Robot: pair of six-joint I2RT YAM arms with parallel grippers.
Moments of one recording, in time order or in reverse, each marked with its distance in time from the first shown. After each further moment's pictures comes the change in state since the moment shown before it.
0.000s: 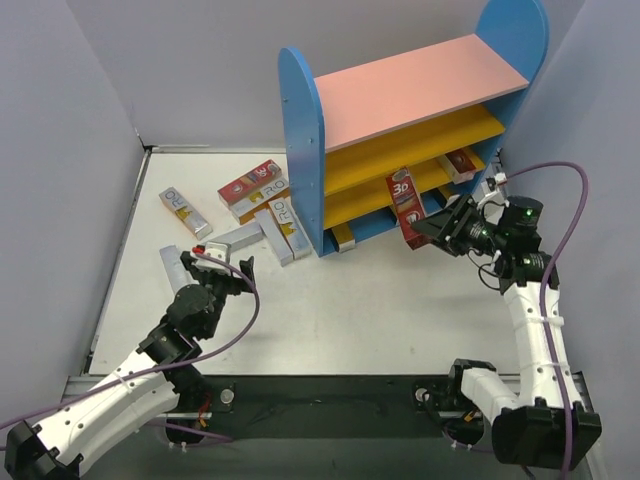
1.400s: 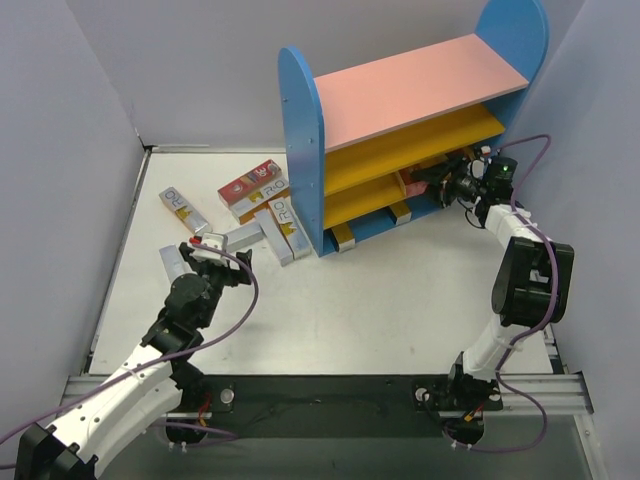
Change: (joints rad) left arm 0.171 0.082 -0.016 0.097 0.197 0.001; right arm -0.083 0.822 0.223 0.700 -0.199 0.410
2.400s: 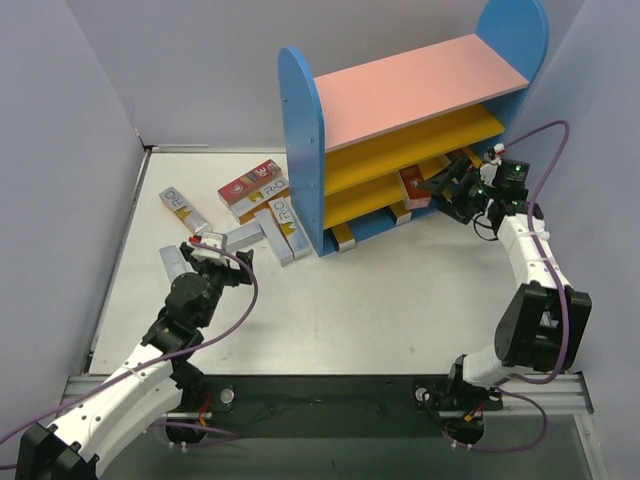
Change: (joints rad) left arm 0.012 0.008 0.000 0.000 0.029 -0.030; right arm 0.008 -0.248 -0.005 -0.484 0.302 -0.441
